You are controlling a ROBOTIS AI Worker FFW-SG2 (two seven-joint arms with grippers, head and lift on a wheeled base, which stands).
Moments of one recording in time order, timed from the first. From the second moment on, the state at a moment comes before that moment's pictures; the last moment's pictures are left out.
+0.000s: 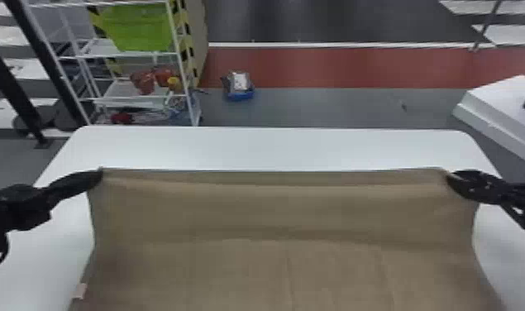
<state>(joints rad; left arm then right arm) 0.01 0.24 0.54 -1.78 0.00 0.70 -0.95 -0.16 -0.35 -0.47 -1.18 0.17 -0.31 1.25</state>
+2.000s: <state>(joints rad) 0.29 0.07 0.60 -1.97 0.13 0.53 -0.94 0.11 -0.34 -0.55 -1.31 0.02 -0.55 1.25</state>
